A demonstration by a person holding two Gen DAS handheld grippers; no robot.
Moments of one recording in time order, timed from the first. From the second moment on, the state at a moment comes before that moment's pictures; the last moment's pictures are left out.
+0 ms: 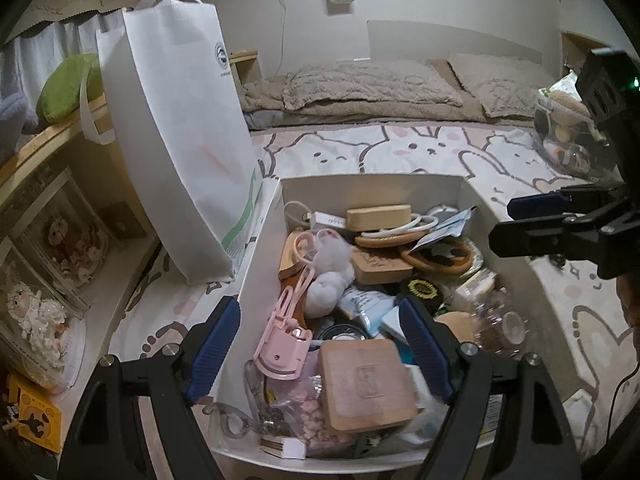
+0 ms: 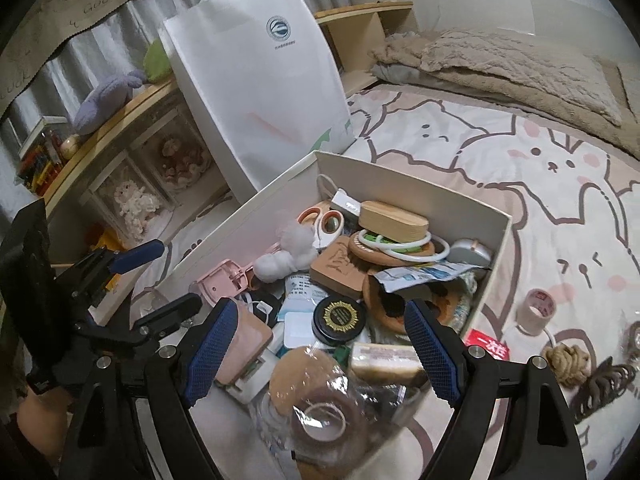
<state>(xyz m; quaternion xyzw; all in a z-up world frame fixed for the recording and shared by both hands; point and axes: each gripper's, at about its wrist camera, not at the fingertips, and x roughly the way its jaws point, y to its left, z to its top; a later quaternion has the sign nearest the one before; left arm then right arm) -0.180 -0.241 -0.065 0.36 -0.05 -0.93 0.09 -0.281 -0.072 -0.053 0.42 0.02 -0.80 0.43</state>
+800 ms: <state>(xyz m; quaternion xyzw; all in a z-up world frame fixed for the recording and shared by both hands) -0.138 -0.179 0.003 0.29 -0.02 -0.95 0.07 -0.230 0.008 0.002 0.35 0.02 -0.84 0.40</state>
